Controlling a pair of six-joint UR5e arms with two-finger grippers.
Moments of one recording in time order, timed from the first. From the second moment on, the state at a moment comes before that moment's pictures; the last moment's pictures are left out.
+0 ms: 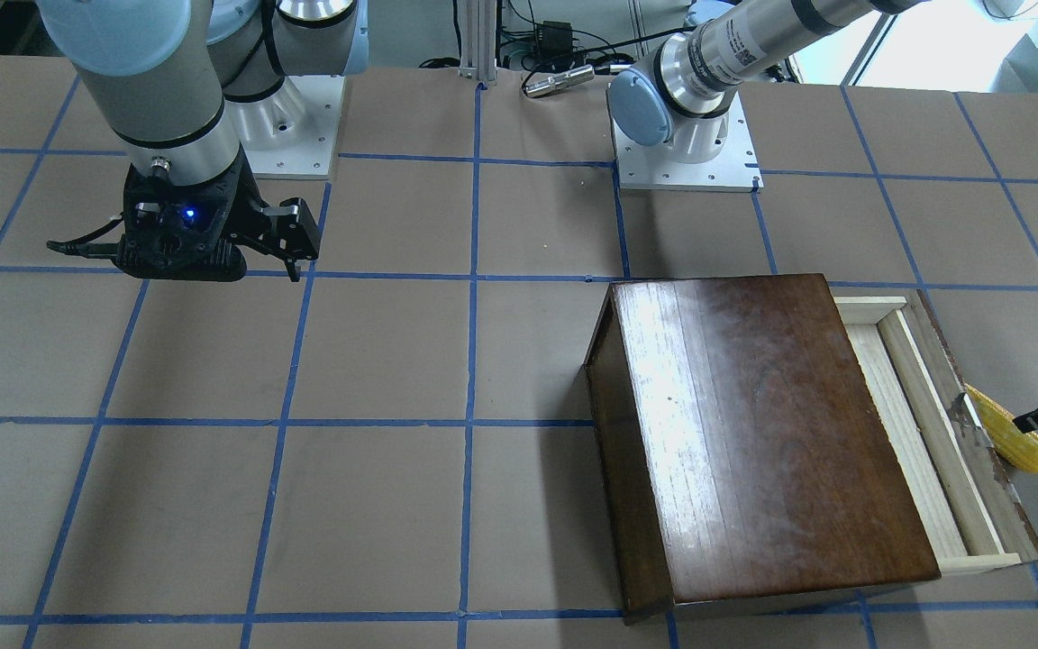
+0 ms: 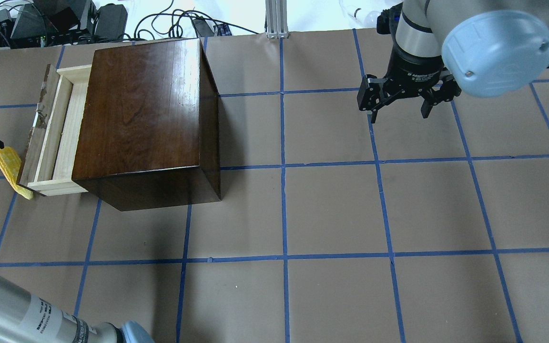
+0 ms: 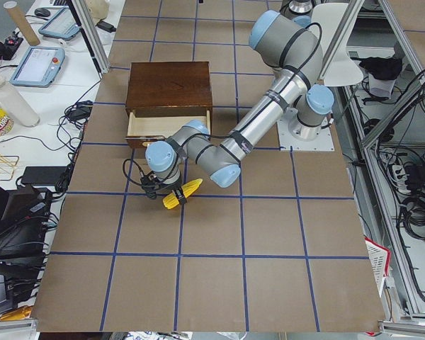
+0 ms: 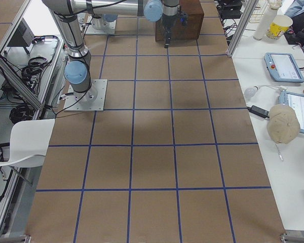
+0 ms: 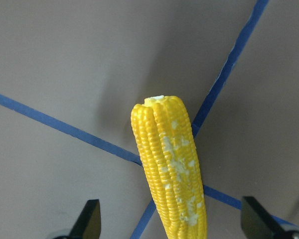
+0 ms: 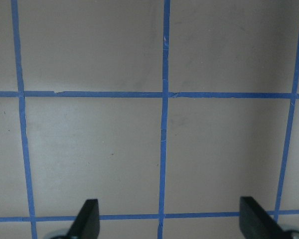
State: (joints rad) left arm -0.80 -2.16 -1.43 -1.23 1.56 0.22; right arm 1.65 -1.48 1.58 -1.62 -1.63 0.06
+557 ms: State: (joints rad) left arm -0.80 -2.22 -1.45 -1.18 1.56 0.13; right arm 1.65 -1.48 1.58 -1.63 -1.63 0.06
